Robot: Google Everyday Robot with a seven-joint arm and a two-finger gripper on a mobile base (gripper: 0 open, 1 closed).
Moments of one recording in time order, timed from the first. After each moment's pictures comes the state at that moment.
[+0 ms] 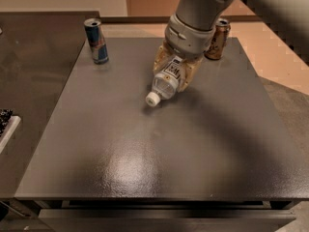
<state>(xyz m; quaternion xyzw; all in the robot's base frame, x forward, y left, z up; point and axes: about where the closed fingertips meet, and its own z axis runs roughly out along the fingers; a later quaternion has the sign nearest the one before) 0.545 -0.054 0.906 -0.94 0.31 0.00 0.13</state>
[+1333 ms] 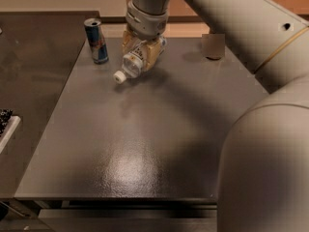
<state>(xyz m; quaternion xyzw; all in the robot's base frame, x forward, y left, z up) 0.636 0.032 0.904 -0.94 0.32 -0.03 0.14</state>
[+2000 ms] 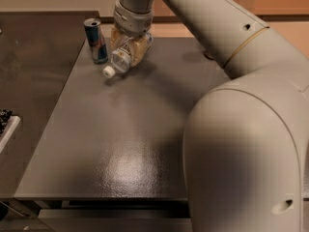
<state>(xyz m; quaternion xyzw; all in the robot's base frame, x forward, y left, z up) 0.673 0.072 0.895 -0.94 0.29 -0.03 0.16</state>
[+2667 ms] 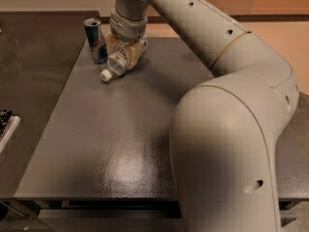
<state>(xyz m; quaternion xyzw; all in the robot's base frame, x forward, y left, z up) 0.693 0.090 0.869 -0.94 0.29 -0.02 0.16</state>
